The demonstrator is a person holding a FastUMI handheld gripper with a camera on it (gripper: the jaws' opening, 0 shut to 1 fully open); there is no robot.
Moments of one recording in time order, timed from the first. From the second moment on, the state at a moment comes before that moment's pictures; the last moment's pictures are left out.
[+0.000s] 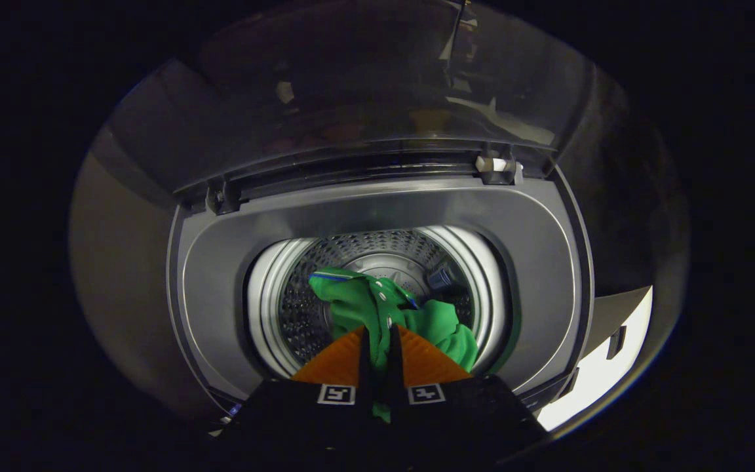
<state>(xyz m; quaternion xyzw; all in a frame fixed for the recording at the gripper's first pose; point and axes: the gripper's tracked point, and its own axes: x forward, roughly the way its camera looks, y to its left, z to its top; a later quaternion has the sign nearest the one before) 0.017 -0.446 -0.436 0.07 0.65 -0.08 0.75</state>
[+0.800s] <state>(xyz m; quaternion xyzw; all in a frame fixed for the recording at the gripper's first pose) 0.057 -0.469 -0.312 0.08 0.49 -0.08 0.86</state>
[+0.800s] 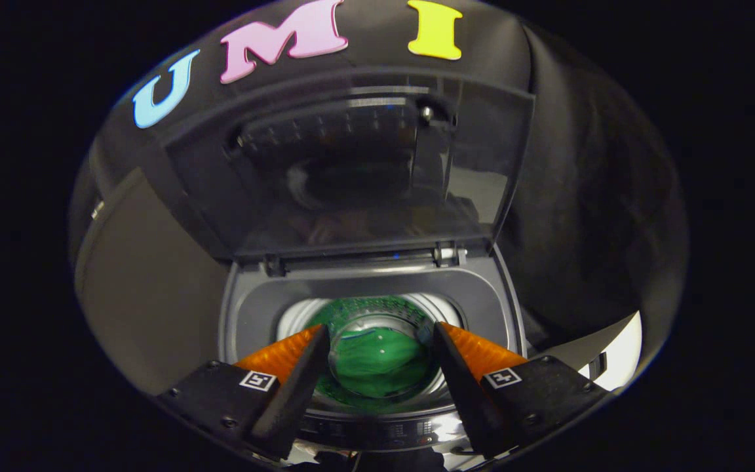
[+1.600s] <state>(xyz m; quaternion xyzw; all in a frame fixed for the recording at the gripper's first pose) 0.268 -0.453 -0.224 0.05 0.37 -0.04 0.93</state>
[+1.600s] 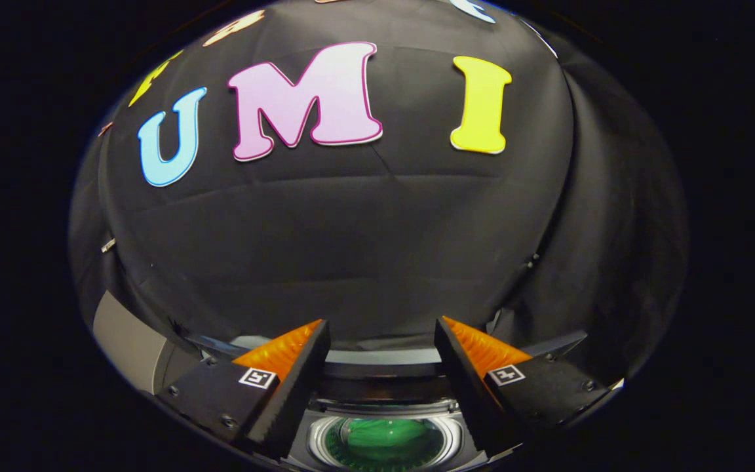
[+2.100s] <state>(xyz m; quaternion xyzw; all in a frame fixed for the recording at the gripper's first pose) 0.252 -0.456 -0.218 0.04 0.35 -0.06 0.94</state>
